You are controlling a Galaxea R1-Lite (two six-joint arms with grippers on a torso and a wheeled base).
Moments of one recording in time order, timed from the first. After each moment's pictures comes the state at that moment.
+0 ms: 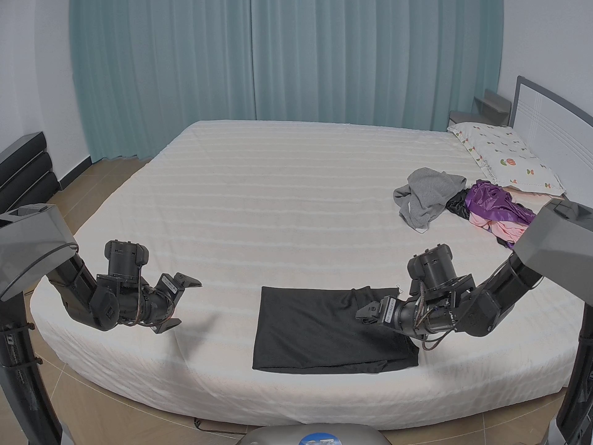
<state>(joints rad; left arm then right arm) -0.08 2.15 -0.75 -0.65 -0.27 -1.04 0.47 2.16 -0.86 -0.45 0.07 0.73</state>
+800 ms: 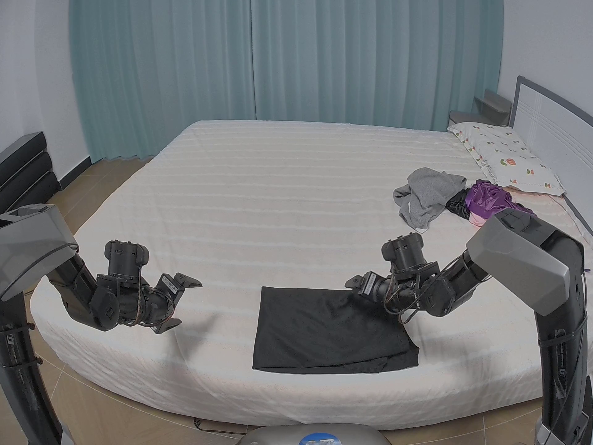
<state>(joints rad) -0.08 2.15 -0.75 -0.65 -0.27 -1.04 0.43 2.44 -1.24 -0.45 -0.02 0.75</state>
